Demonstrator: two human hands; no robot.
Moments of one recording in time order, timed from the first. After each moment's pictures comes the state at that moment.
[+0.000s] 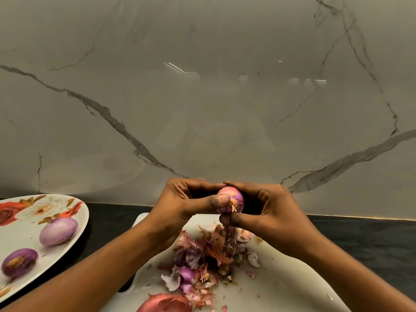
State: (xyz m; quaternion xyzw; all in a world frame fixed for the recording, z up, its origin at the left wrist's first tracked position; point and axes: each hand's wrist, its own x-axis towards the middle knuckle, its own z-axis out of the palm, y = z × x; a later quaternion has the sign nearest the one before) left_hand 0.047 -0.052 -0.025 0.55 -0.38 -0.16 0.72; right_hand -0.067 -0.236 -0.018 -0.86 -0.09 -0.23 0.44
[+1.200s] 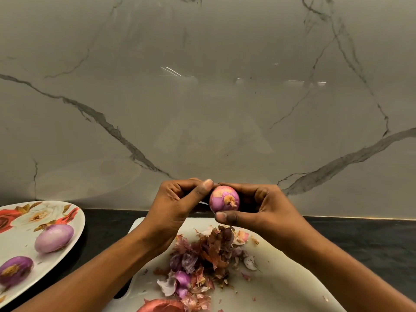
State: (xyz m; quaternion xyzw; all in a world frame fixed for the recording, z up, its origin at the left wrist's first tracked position) left_hand 0.046 -0.054 -0.025 0.57 -0.38 -0.11 0.72; right_hand -0.069 -0.231 -0.008 -0.79 -0.05 -0.15 0.59
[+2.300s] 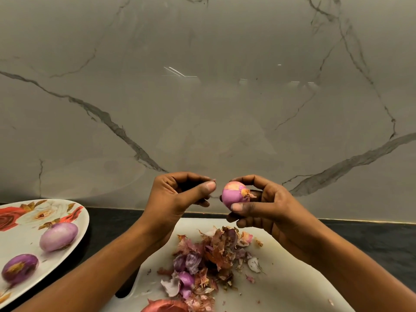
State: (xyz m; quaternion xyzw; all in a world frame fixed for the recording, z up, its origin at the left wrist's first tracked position) left_hand 0.058 -0.051 -0.023 0.58 -0.35 -0.05 0.74; right_hand -0.068 -0.240 -0.002 -0.70 -0.02 -0.09 0.71
